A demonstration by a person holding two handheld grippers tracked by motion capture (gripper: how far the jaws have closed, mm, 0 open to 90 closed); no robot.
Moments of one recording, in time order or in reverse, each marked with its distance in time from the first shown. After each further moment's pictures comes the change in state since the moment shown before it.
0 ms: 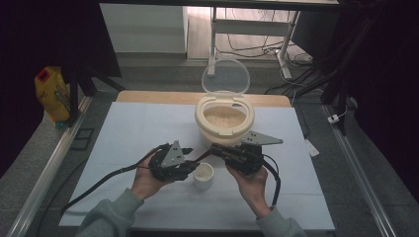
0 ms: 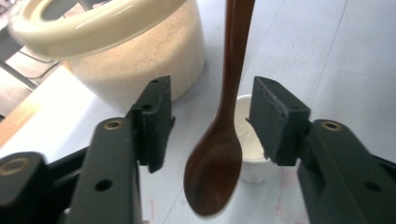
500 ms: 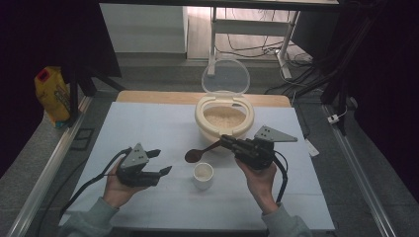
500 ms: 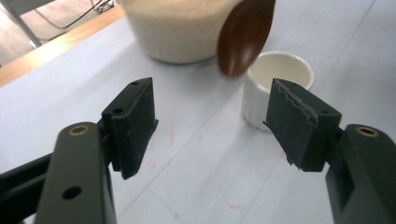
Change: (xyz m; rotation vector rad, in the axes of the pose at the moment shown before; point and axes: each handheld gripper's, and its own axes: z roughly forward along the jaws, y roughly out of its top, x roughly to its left) left arm 0.020 -0.062 -0.050 -0.031 0.040 -0.217; right arm -0.010 0.014 -0.022 -0.095 -0.035 -0.031
